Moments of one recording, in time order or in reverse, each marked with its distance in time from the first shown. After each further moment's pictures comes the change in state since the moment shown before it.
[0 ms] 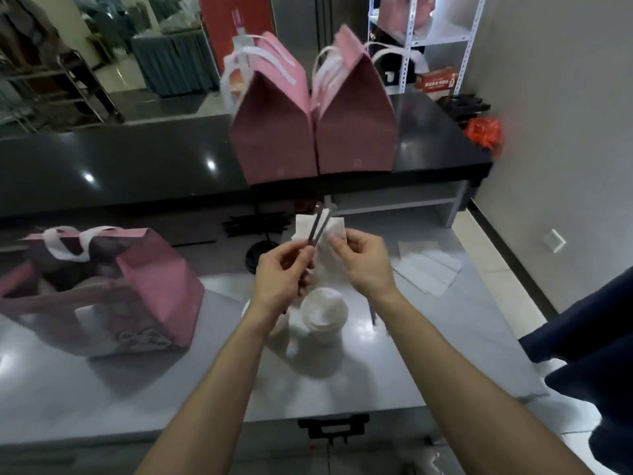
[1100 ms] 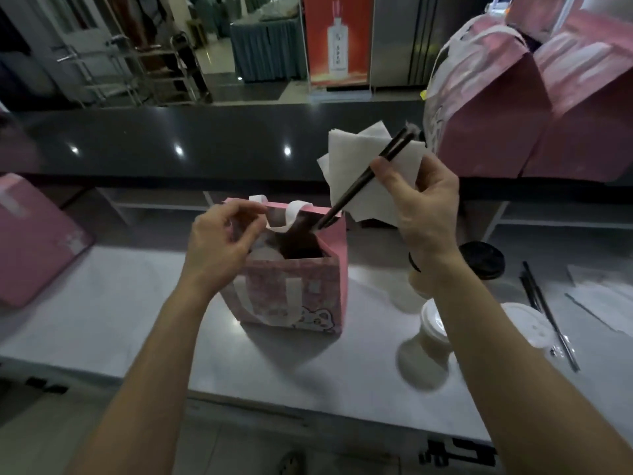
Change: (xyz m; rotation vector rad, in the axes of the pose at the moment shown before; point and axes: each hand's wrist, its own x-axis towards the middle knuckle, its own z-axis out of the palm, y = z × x) left_hand -0.028 0.054 -0.398 0.662 0.297 0.334; right_hand -0.004 -0.123 0.271 0.285 -0.055 -0.319
